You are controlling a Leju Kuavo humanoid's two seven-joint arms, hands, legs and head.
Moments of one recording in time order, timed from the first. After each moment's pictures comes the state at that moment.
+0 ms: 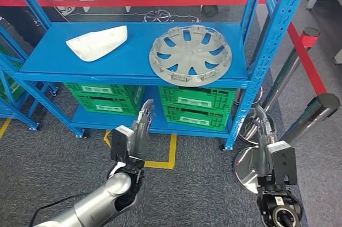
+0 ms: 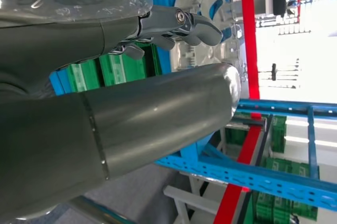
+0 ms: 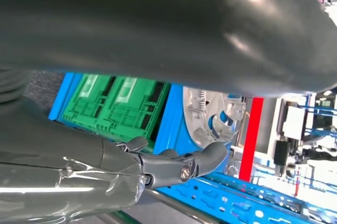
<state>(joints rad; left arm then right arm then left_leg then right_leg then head) -0.21 0.13 -0.64 -1.47 0.31 0.55 -0.41 -0.17 -0.10 0.72 -1.59 -0.14 -0.37 -0.22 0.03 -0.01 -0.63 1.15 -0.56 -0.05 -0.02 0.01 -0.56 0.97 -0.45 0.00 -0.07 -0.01</state>
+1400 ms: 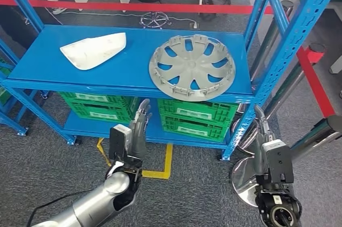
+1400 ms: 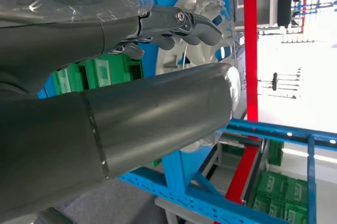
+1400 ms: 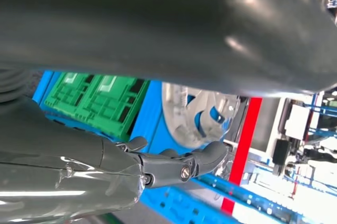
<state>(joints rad) -0.22 0.13 -0.64 -1.46 0.33 0.55 -0.41 -0.18 -0.10 0.73 -1.59 -0.10 -0.41 -0.20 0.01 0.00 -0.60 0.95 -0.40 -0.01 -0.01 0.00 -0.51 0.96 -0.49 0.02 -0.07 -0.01</state>
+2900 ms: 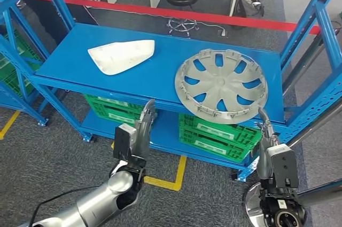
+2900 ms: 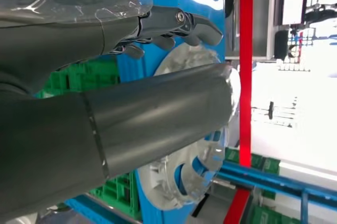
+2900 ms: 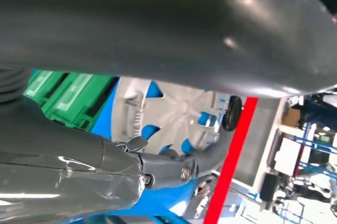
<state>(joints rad) -0.22 0.13 -0.64 -1.45 0.33 0.56 -0.41 -0.18 -0.11 0.73 -1.59 -0.11 -0.40 -0.21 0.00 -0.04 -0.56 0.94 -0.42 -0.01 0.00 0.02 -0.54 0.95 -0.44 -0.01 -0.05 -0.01</state>
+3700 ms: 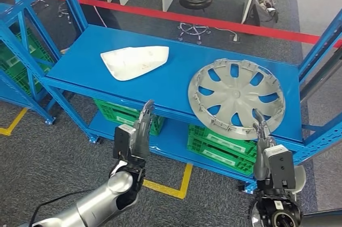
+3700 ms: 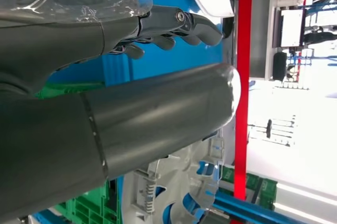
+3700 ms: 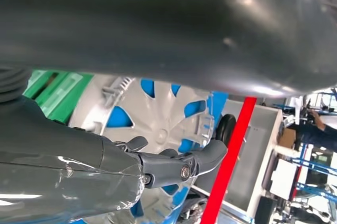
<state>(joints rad) -0.22 0.13 -0.64 -1.45 0.33 0.55 -0.41 -0.17 -0.11 0.73 -1.59 -0.12 -0.39 -0.22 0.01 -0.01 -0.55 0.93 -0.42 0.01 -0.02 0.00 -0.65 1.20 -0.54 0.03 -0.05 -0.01</state>
